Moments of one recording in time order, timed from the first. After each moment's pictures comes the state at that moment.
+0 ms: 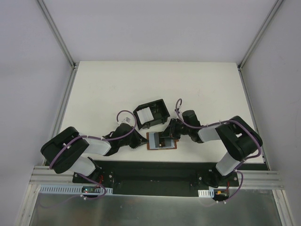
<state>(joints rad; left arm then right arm) -0.76 1.43 0.26 0.44 0.10 -1.30 0.56 1.65 0.48 0.46 -0.60 0.88</state>
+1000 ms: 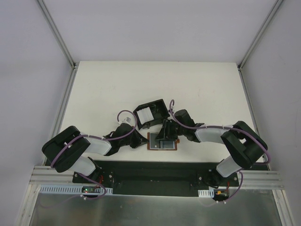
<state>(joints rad) -0.76 1.45 0.26 0.46 0.11 -1.30 0.70 1.55 0.58 0.18 -0.44 0.80</state>
